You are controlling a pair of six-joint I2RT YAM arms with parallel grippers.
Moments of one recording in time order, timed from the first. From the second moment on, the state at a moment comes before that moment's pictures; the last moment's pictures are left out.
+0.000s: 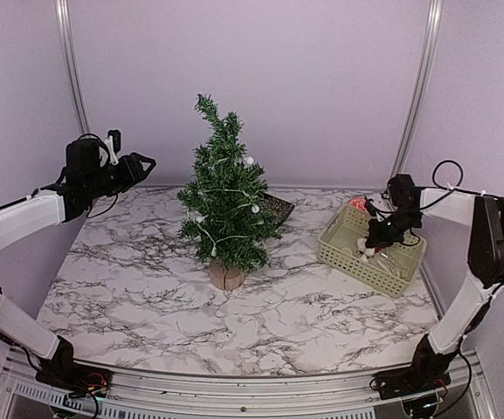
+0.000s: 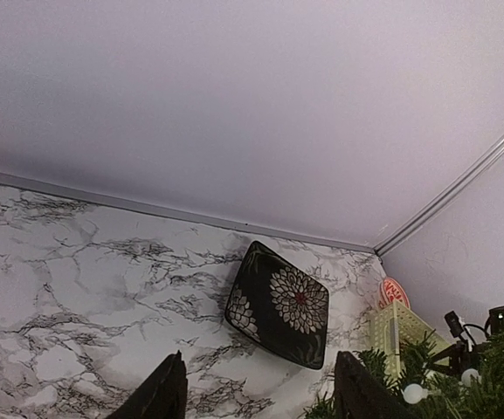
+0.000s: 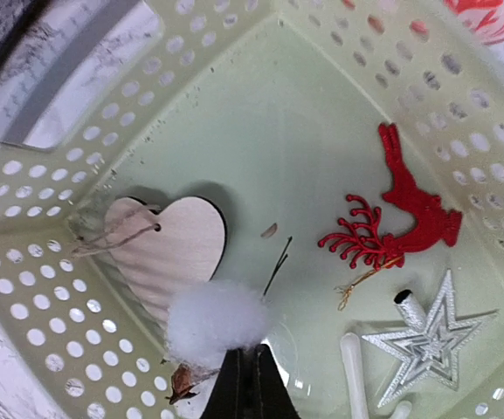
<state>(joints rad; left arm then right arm) -0.23 1.43 1.07 0.10 0.25 -0.56 0.03 1.71 1.19 -0.67 -0.23 -0.08</state>
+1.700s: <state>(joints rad) -0.24 1.08 0.88 0.10 0.23 -0.57 1.22 1.97 2.10 -0.72 0.33 0.30</state>
